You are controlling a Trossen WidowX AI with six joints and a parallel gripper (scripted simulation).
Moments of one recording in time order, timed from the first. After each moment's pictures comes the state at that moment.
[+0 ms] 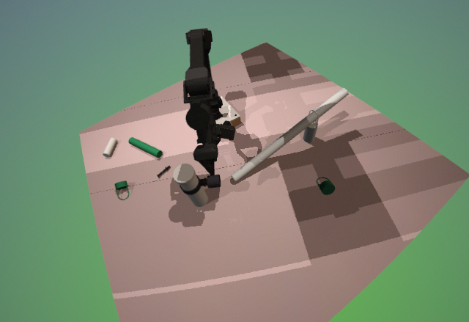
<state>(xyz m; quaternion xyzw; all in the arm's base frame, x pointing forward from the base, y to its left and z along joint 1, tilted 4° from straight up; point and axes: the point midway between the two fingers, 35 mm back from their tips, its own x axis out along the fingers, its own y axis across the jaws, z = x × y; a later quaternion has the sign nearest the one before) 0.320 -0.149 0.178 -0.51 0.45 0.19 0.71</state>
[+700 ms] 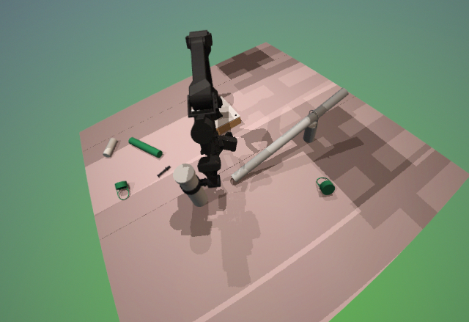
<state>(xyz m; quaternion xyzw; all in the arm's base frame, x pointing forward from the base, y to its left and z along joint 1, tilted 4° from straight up) 0.331 -0.152 0.137 -0.51 0.45 0.20 0.70</state>
